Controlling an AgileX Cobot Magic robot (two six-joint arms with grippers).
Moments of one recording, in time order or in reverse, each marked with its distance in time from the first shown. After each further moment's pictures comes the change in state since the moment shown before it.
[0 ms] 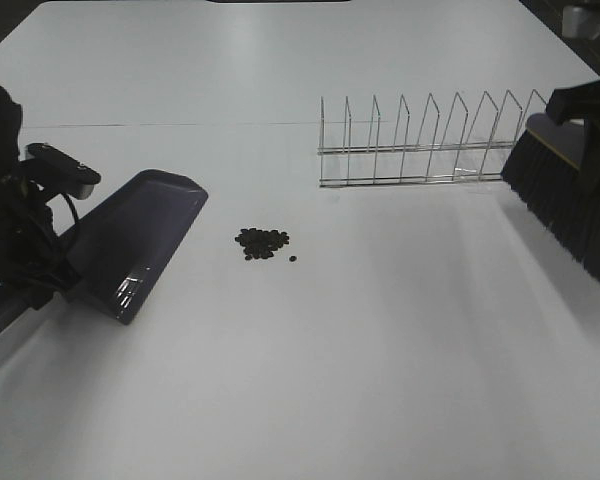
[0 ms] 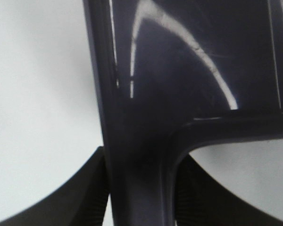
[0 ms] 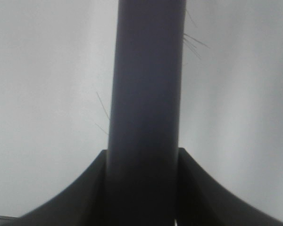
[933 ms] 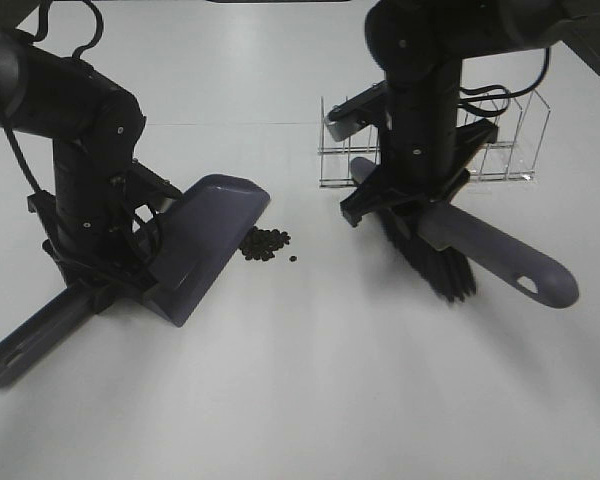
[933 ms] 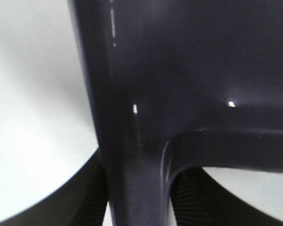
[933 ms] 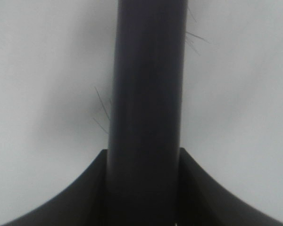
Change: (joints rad) left arm -0.152 0.226 -0.278 -0.007 0.233 -0.034; right arm 0.502 0.347 -0.153 -0.344 -0.148 0.249
